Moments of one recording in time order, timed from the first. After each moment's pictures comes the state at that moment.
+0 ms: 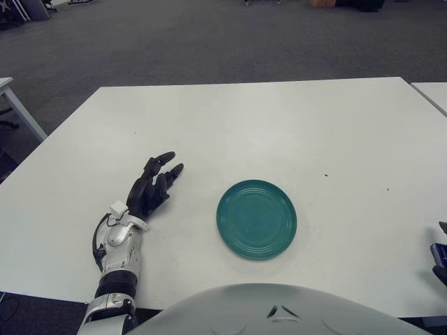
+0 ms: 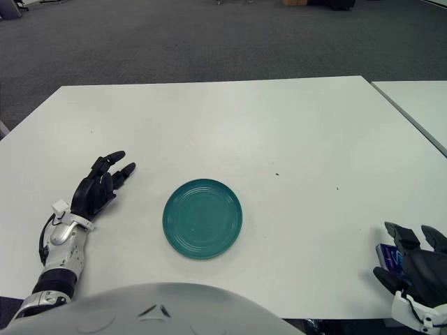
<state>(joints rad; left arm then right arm) 0.02 0.16 0.22 0.60 -0.32 -0.48 -0.58 1.02 -0.58 -0.57 -0.40 -0.82 -0.07 0.10</state>
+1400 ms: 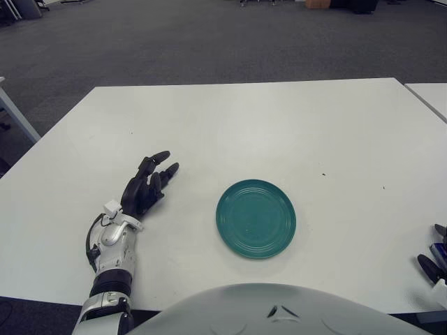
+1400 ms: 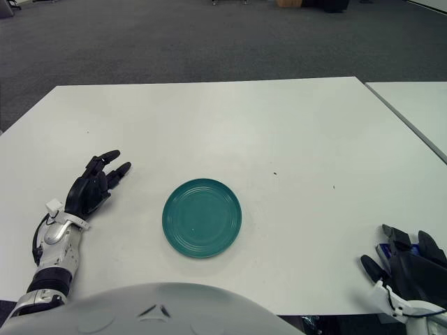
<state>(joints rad) 0.01 0.18 0.24 0.61 -0.34 -0.46 -0.59 0.86 -0.60 -0.28 -0.19 -0.70 0.11 -0.21</state>
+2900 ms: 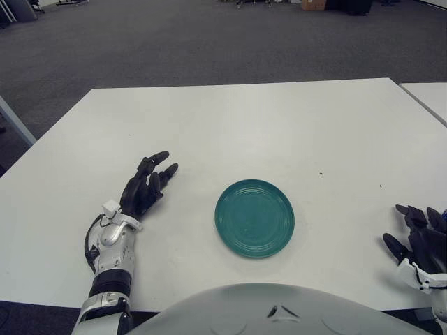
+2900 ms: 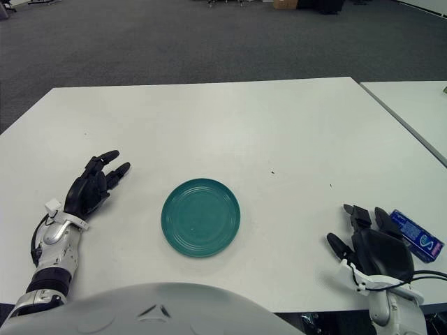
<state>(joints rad) 0.01 0.18 0.24 0.60 -0.34 -0.45 -0.59 0.73 -0.61 -0.09 -0.25 -0.73 0.16 -0.21</state>
